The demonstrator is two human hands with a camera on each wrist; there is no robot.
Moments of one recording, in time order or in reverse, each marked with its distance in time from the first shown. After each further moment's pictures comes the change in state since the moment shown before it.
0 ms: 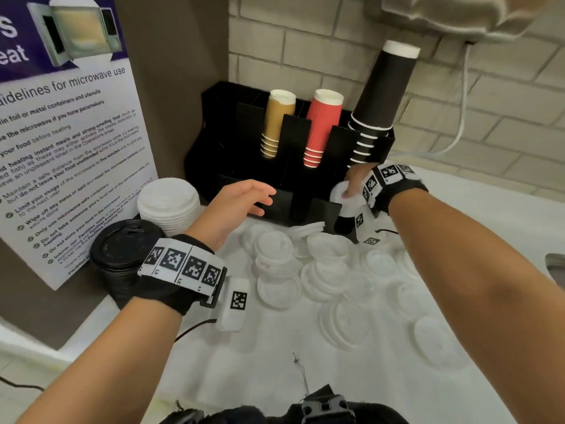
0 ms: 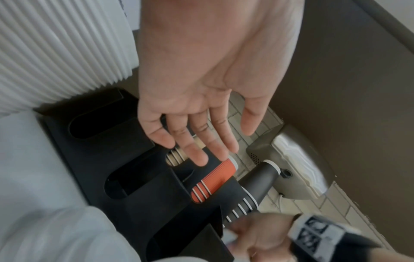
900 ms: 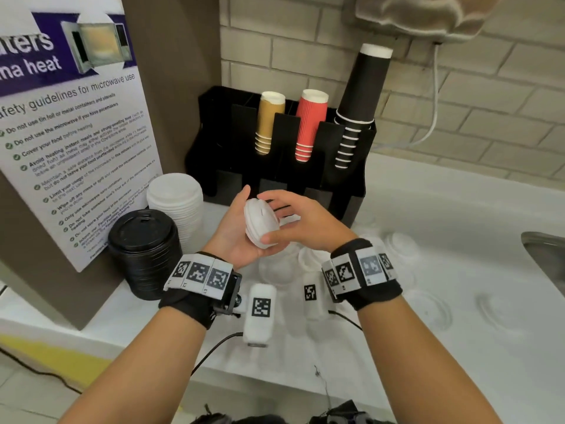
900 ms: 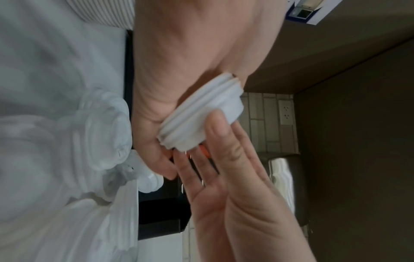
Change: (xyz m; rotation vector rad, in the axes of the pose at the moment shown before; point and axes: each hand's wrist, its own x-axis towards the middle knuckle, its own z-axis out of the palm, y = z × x) left_hand -0.039 -0.014 0.028 -0.930 -0.273 -0.431; right_hand -0.168 -0.094 0.042 1.043 0.030 -0.555
